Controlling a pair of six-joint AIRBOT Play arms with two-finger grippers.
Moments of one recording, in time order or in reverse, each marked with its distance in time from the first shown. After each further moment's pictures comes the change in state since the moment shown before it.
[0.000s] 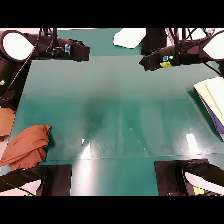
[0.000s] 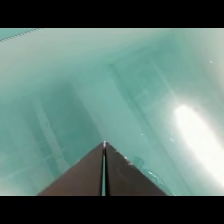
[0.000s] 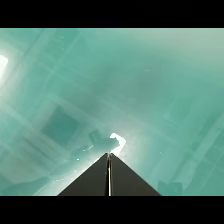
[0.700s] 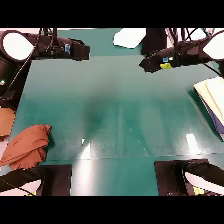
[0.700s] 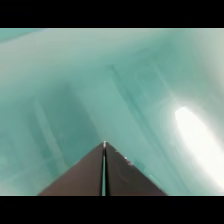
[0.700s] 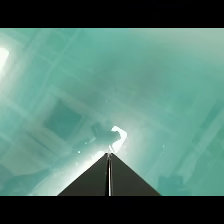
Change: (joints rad) left arm 0.003 0.001 0.000 0.000 0.026 0.000; right arm 0.002 0.000 0.000 0.000 0.034 0.000
